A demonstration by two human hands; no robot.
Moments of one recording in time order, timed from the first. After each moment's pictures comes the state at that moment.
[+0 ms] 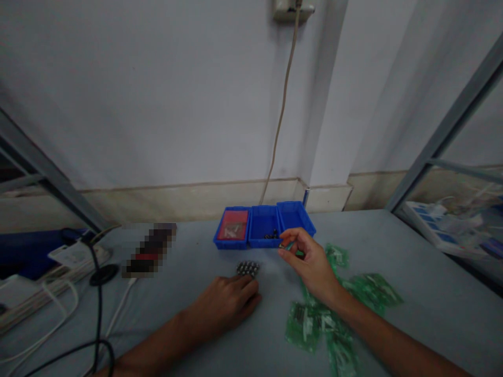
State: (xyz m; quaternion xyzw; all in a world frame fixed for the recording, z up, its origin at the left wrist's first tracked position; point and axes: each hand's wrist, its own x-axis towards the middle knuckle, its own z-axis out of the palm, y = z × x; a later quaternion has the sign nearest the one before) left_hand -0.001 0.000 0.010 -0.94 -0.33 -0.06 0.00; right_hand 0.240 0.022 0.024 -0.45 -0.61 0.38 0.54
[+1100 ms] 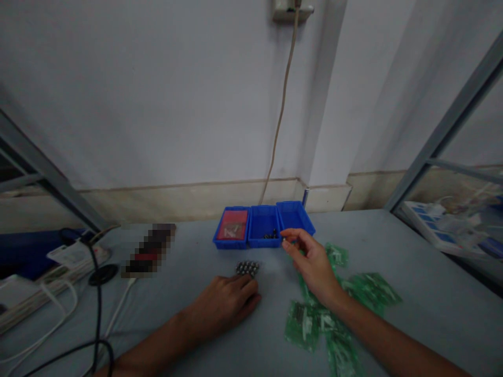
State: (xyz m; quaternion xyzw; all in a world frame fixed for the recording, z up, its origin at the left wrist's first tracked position) left_hand -0.002 0.002 0.007 -0.94 -0.33 -0.07 0.00; right_hand 0.241 0.024 0.018 -0.47 -0.56 0.40 0.56
